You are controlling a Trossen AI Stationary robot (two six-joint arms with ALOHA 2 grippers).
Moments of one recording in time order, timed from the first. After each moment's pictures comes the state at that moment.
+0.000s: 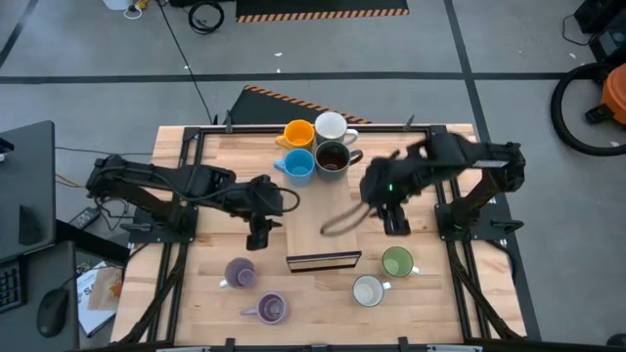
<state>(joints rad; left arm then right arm) -0.20 1.39 1.43 -0.92 -0.10 -0.19 0.20 1.62 2.07 -1.57 0.00 0.14</state>
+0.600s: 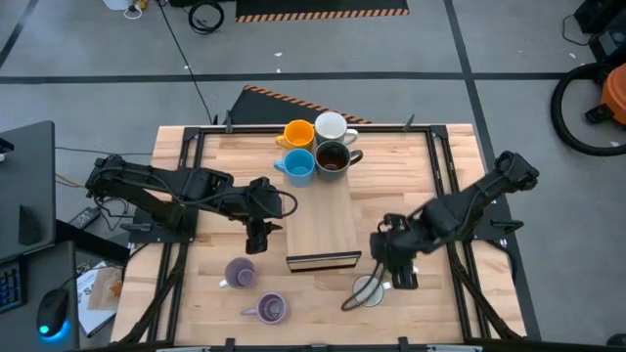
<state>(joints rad) -0.23 1.39 1.45 -0.92 -0.14 -0.23 0.52 1.52 1.51 -1.24 -0.01 0.55</state>
